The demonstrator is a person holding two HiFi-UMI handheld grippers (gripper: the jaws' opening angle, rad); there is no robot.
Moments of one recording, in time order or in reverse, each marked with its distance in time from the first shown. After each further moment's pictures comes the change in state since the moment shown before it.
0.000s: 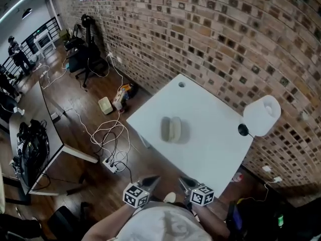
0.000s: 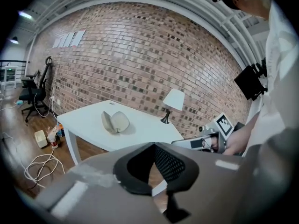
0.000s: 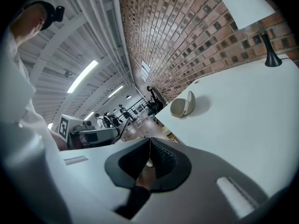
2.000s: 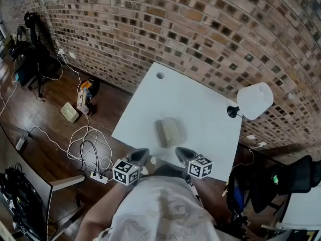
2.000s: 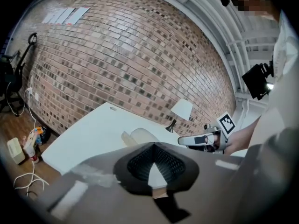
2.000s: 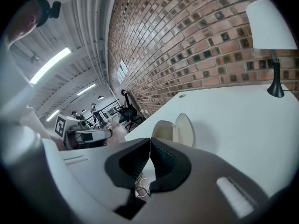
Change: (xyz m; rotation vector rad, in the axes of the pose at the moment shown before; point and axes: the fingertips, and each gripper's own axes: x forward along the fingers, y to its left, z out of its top) left arm 0.061 0.218 0.111 -0.010 0.021 -0.254; right arm 0.151 -0.054 0.138 -0.011 -0.088 -0.371
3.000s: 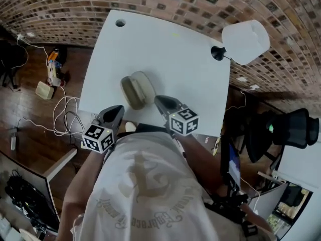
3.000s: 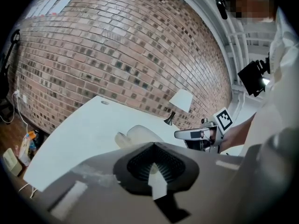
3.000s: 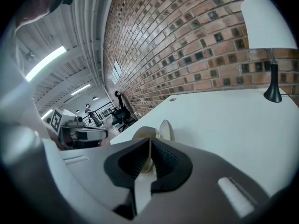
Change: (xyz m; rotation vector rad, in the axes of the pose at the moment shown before) left arm 0.065 -0.003 0.002 0.032 0.124 -0.039; right arm 0.002 -0.061 0.020 0.000 -0.014 -0.039
